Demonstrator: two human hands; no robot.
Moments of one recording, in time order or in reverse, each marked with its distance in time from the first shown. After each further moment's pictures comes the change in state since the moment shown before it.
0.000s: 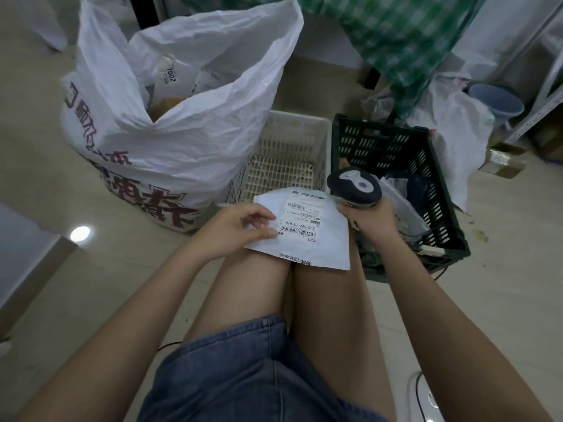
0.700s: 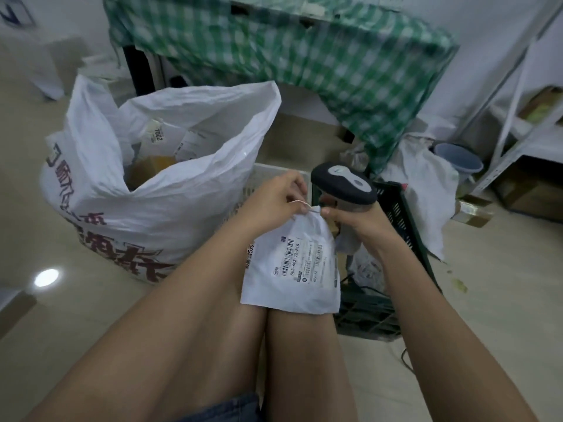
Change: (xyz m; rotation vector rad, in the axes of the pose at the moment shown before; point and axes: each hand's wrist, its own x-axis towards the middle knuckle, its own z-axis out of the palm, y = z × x) left_hand 0.123 0.114 -0.005 0.057 0.122 0.201; right_hand 0.049 -0.097 -0.021 0.075 -0.231 -0.153
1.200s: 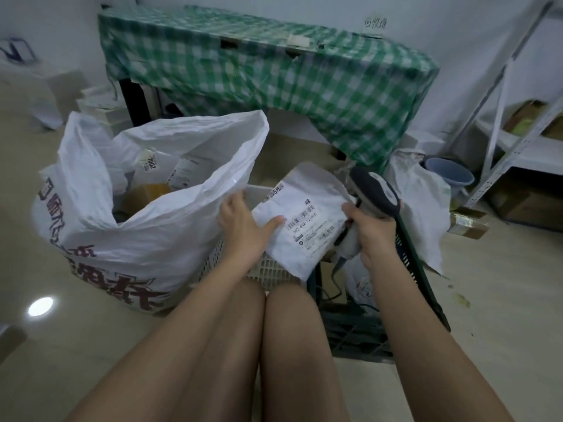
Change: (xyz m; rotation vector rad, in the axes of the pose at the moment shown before) left_hand 0.007 -0.036 0.015 0.120 0.500 -0.280; right_hand 0.020 -0.011 -0.007 0.389 0.506 0.061
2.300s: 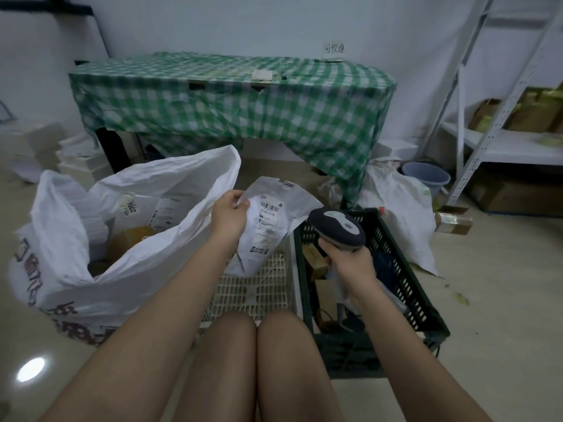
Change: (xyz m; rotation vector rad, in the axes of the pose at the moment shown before) left_hand 0.067 0.054 0.000 -0.435 -0.095 -0.075; right_hand -0.028 0.000 -0.014 -0.180 -0.098 0.028
